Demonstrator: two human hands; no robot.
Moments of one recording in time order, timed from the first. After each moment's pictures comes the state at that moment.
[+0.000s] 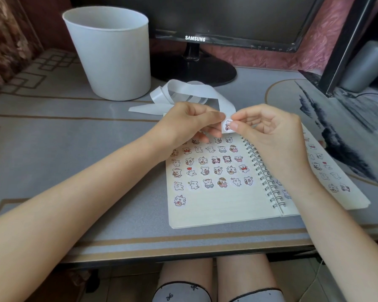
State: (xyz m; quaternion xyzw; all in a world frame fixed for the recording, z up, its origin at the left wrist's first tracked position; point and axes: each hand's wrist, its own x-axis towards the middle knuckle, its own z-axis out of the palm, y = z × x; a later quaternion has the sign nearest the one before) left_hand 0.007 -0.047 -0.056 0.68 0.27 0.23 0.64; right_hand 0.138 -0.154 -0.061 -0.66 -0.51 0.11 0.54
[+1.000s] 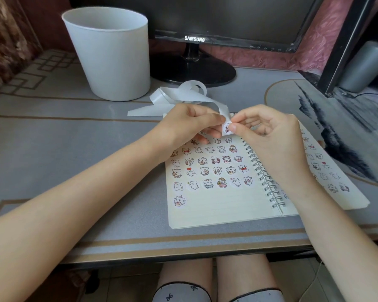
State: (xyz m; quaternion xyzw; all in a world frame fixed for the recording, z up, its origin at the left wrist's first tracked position) left_hand 0.008 -0.048 -0.056 0.69 0.28 0.22 0.63; right_hand 0.135 -0.156 -0.061 -0.69 -0.52 0.07 0.50
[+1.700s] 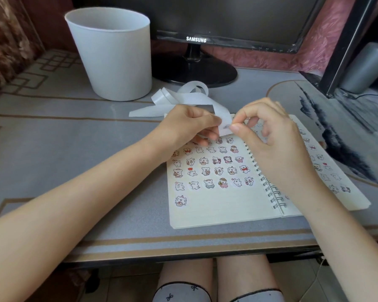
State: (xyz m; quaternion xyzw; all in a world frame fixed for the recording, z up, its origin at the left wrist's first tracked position) left_hand 0.009 -0.044 -0.062 0.68 0.30 0.22 0.63; right_hand 0.125 -0.167 -0.051 -0.69 -0.60 -0.01 0.41
